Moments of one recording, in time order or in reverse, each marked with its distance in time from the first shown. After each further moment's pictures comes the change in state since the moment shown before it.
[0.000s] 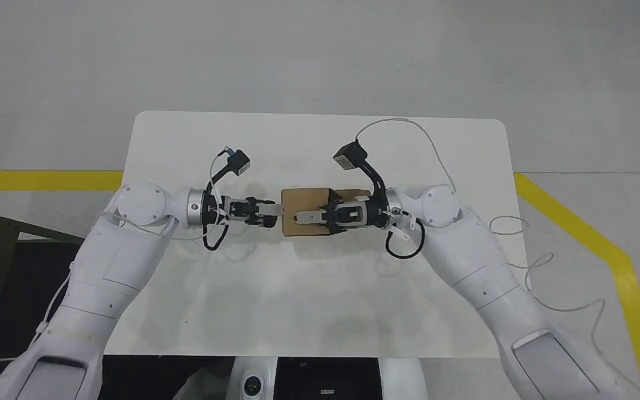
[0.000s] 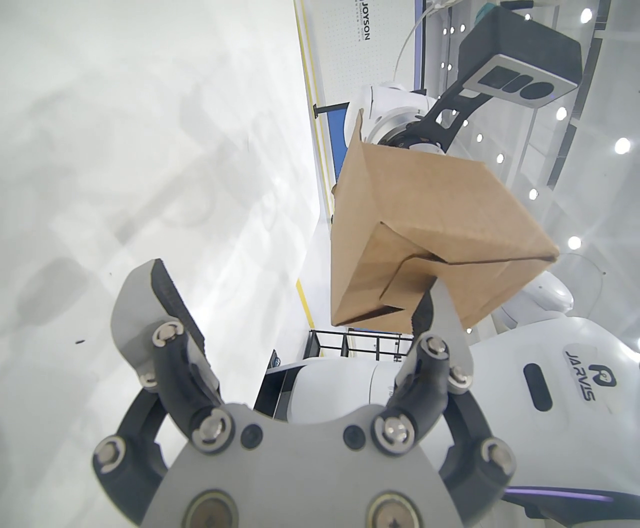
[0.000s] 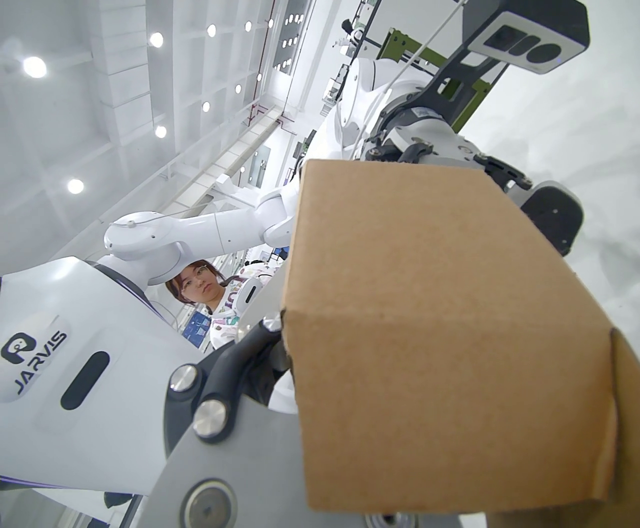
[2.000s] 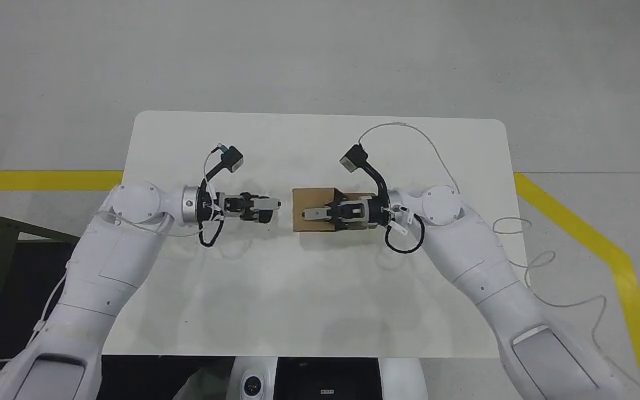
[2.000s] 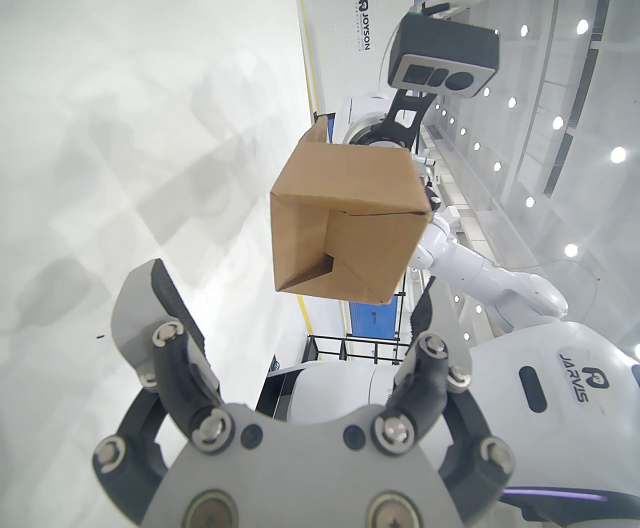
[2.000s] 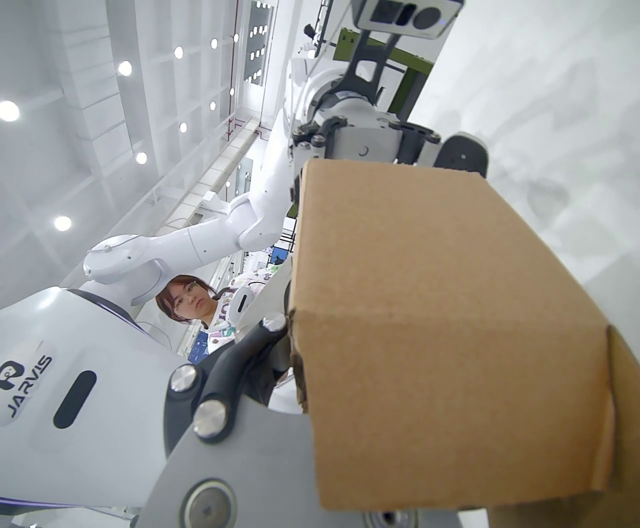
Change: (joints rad) left arm -0.012 0.002 -0.024 0.039 -0.001 -0.013 0.002; right arm 0.021 -0.006 -0.006 0.131 -0.049 0.059 -0.008
